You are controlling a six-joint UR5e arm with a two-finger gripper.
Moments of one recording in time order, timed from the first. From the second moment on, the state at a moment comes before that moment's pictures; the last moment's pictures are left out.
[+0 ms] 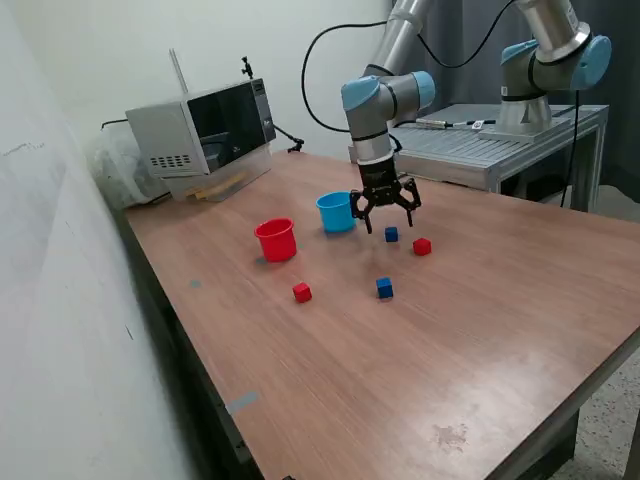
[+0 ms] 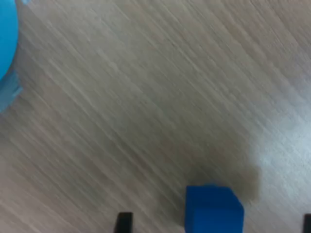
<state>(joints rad) -0.13 -0.95 1.80 -2.40 -1.48 2.22</state>
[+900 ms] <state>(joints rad) -0.13 -1.07 1.81 -2.37 -1.48 2.21</state>
